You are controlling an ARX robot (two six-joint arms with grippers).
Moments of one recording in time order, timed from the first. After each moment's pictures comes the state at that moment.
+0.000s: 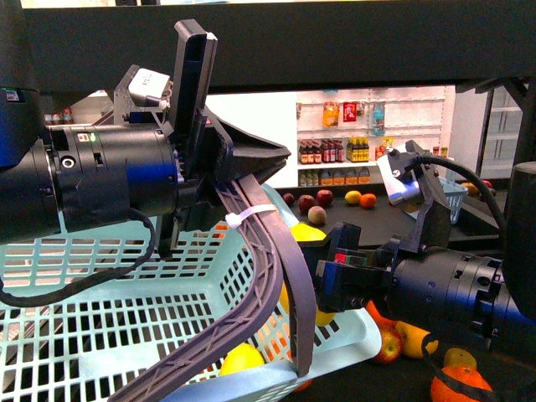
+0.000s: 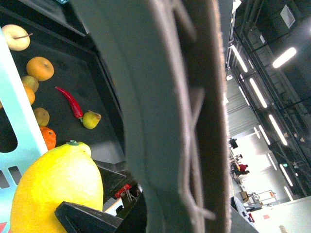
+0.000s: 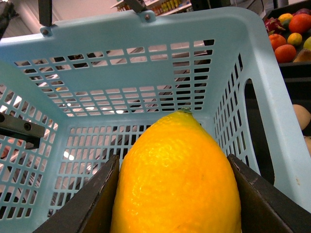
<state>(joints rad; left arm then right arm) -0.33 1.70 0.95 0.80 0.68 -0.97 0.29 1.88 0.76 1.15 -0.41 0.38</state>
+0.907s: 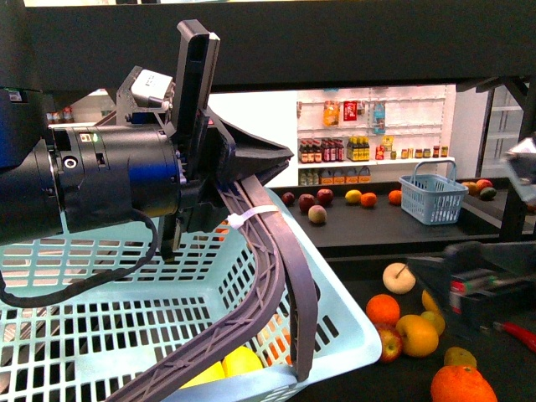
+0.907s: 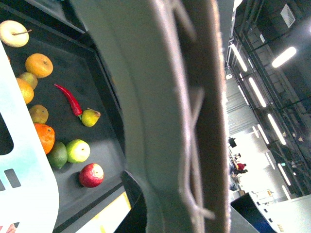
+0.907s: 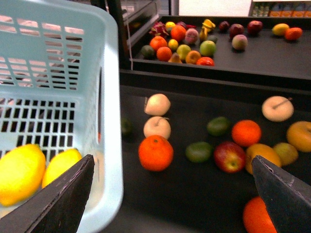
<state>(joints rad) -0.33 1.71 0.95 0.80 0.69 -0.98 0.09 1.59 0.58 0.87 -0.21 -0.01</state>
